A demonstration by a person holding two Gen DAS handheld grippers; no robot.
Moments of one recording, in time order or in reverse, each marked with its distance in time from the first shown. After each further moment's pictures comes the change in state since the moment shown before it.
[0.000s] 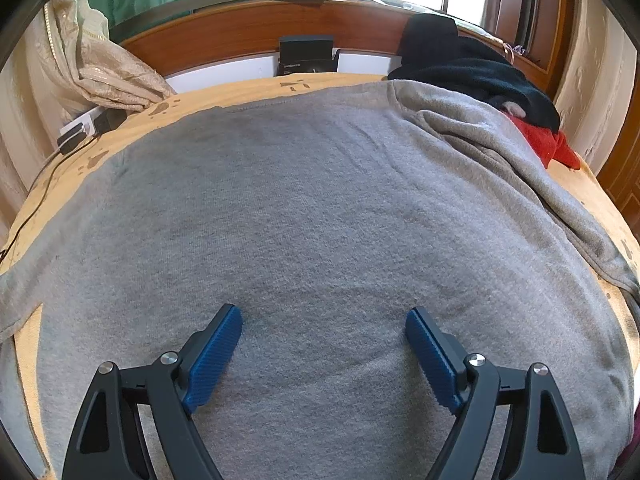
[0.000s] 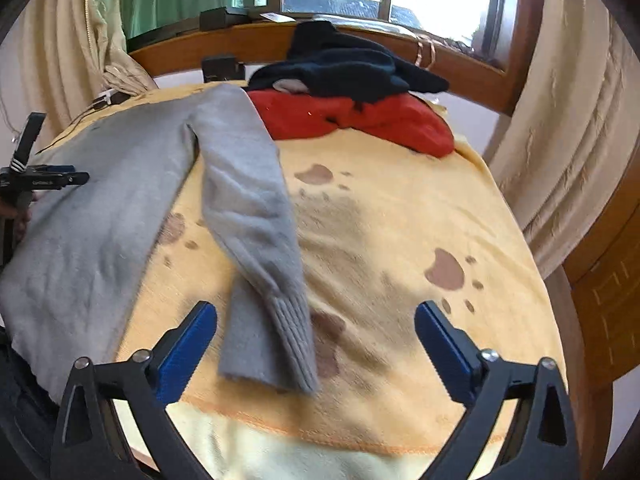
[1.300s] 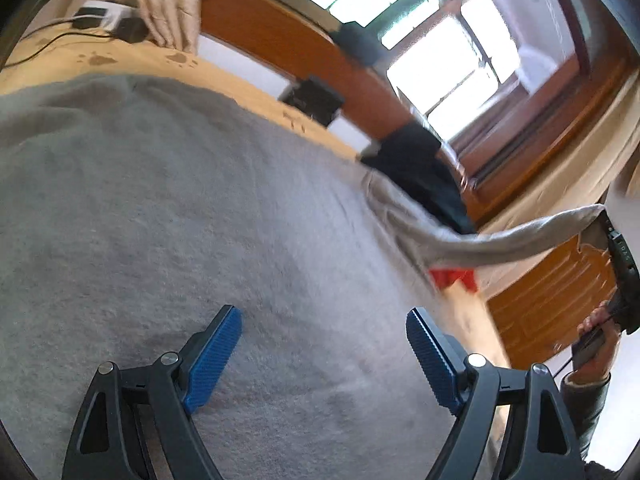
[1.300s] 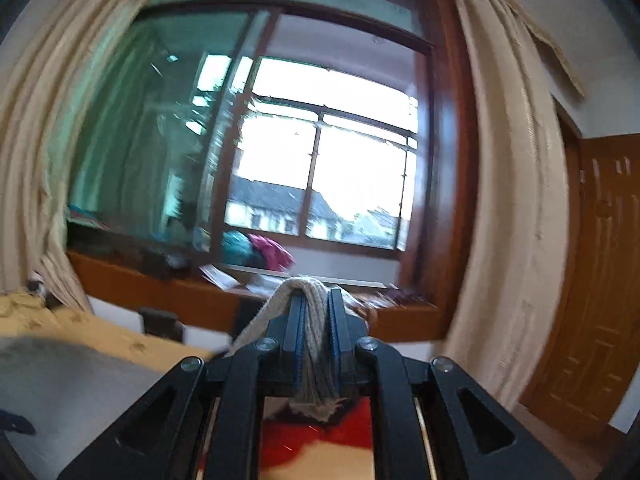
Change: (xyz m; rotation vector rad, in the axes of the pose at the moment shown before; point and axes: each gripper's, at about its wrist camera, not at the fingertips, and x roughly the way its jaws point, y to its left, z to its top) left arm -0.015 0.084 -0.014 -0.446 -0.184 -0.494; right arm -0.085 0.101 0.212 0.037 -0.793 -0.322
